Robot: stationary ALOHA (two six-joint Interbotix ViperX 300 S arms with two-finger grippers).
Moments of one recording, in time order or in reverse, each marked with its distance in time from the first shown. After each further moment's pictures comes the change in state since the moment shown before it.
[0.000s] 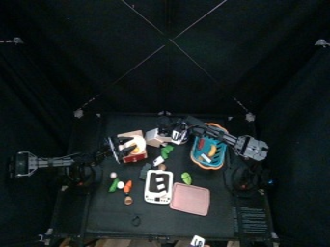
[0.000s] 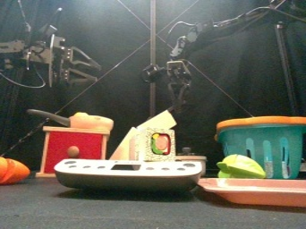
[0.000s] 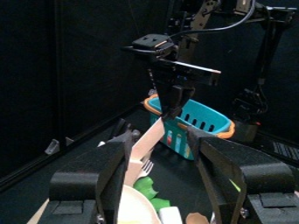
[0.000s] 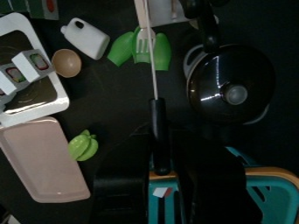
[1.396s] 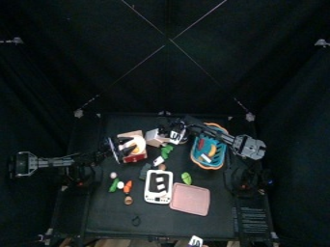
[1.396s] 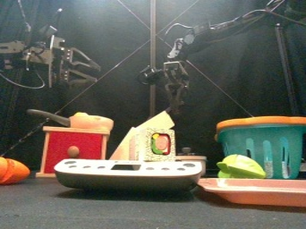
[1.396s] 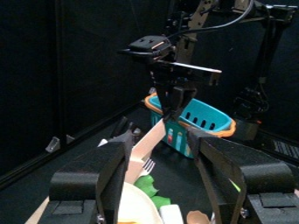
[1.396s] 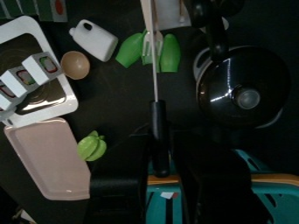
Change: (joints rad) left arm 0.008 0.038 -0.003 -0.032 0.009 -0.002; right arm 0.003 0.040 -0.038 0.031 0.031 0.011
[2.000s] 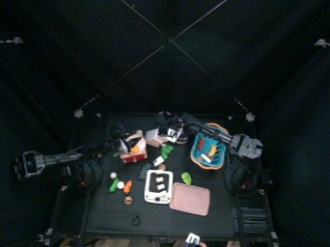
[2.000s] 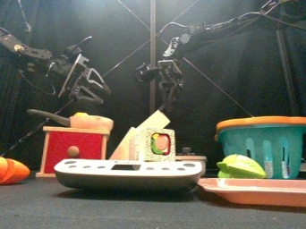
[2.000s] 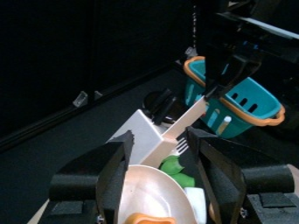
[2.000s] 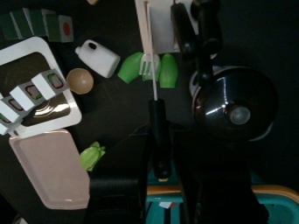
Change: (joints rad) left arm 0.156 0.091 -0.166 -0.071 0.330 0.002; right arm -0.002 0.061 -0.106 0.002 -0.006 -0.005
